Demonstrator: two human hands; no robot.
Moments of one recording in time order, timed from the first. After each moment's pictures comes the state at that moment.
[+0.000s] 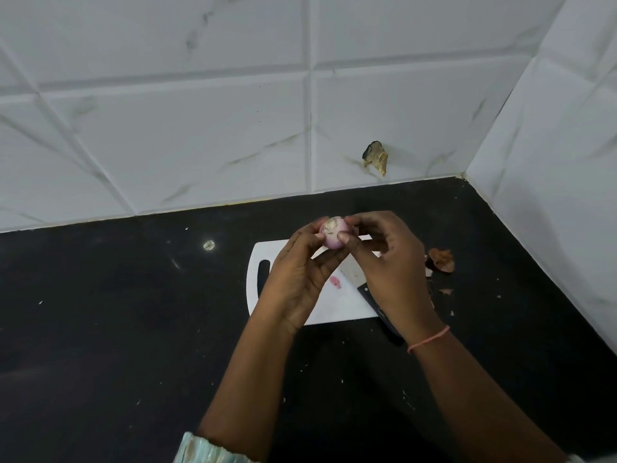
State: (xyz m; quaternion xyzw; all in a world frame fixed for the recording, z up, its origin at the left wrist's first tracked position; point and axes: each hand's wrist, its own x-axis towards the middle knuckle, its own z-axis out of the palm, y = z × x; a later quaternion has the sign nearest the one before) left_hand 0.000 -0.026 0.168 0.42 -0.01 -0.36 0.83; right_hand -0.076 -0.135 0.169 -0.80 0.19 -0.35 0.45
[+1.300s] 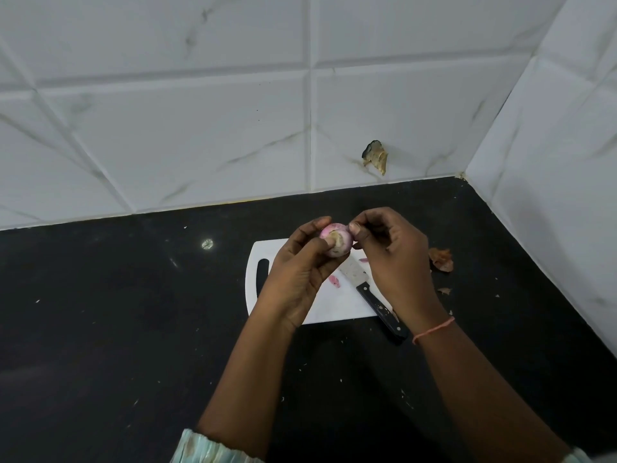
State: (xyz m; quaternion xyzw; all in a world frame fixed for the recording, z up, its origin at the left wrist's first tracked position) left_hand -0.002 -0.027 0.165 0.45 -0.02 -0.35 0.82; right_hand -0.074 -0.147 0.168 -0.81 0.19 -0.33 0.45
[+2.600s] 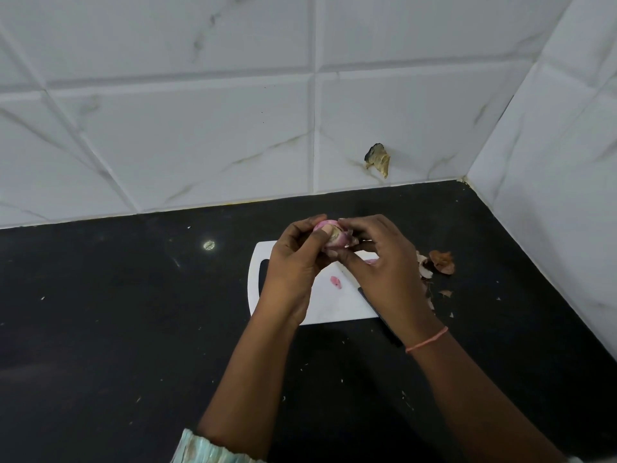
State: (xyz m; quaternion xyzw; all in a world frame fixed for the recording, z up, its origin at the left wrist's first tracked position) left_hand -0.001 -0.023 0.170 0.53 -0.05 -0.27 0.80; right_hand -0.075 -0.135 0.164 -0.85 0.10 -0.34 0.38
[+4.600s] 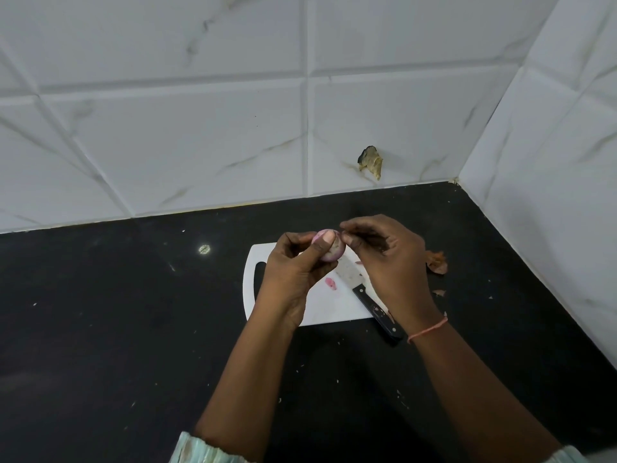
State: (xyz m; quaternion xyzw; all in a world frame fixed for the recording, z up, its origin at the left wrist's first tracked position) left_hand -0.004 -0.025 0.165 0.50 -0.01 -0.30 0.81; right_hand -0.078 -0.150 0.163 -0.82 0.12 -0.37 0.41
